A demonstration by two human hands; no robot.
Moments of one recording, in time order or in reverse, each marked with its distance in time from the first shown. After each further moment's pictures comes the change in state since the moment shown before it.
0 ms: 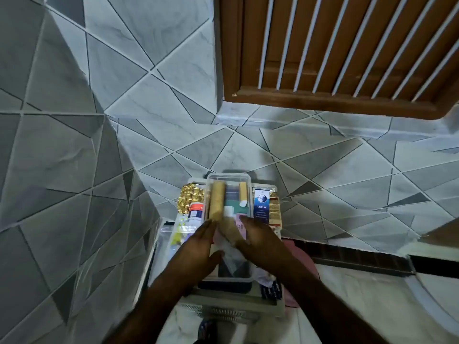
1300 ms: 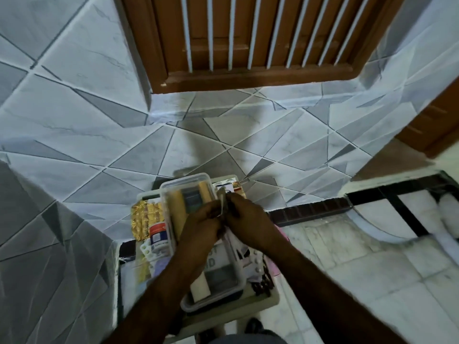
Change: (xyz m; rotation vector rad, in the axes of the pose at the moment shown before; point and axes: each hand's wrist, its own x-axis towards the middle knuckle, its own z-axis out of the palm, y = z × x) left_hand 0.074 0.076 -0.035 -1.129 -0.190 -0.336; right_hand 0.026 -0.020 -0.038 0.200 0.239 0.407
